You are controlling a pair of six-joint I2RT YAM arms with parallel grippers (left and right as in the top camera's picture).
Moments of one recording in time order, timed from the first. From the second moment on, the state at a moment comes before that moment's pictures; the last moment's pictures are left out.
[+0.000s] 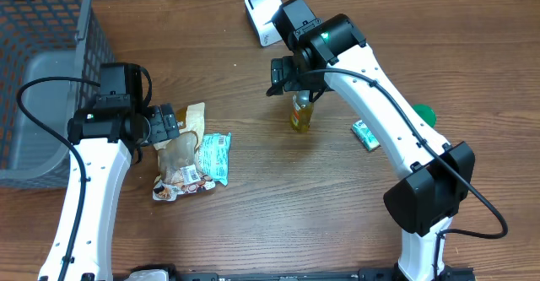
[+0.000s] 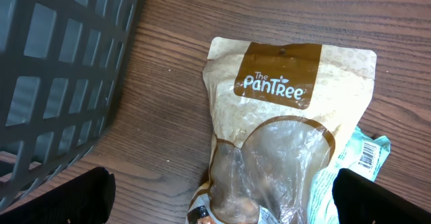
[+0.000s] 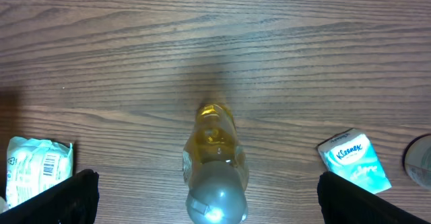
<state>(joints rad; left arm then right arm) 0.04 1.38 1.17 -0.97 -0.17 -0.25 0.54 2.04 2.06 -1.33 0.14 0.47</state>
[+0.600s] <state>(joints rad) 0.04 1.38 1.17 -0.97 -0.17 -0.25 0.54 2.04 2.01 -1.33 0.14 0.46</state>
